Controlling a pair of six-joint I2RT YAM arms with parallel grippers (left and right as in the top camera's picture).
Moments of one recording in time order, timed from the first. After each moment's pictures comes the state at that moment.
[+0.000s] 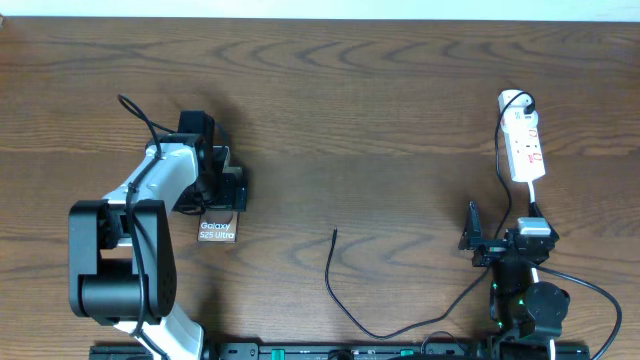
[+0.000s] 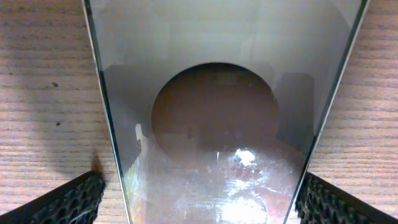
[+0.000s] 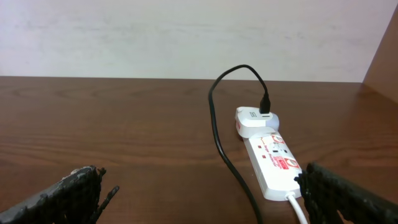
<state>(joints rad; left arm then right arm) -0.01 1.82 1.06 -0.81 0.04 0.01 -0.09 0.02 0.01 -0.07 -0.08 -0.02</state>
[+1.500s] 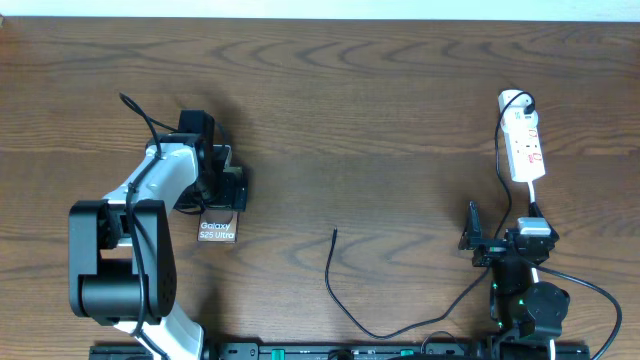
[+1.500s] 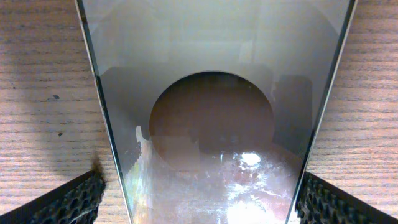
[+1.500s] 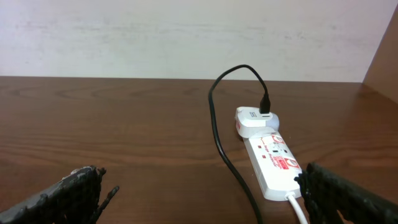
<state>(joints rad) -0.01 1.82 1.06 -0.80 0.04 0.04 -0.09 0.02 0.01 -0.07 -0.08 -0.02</state>
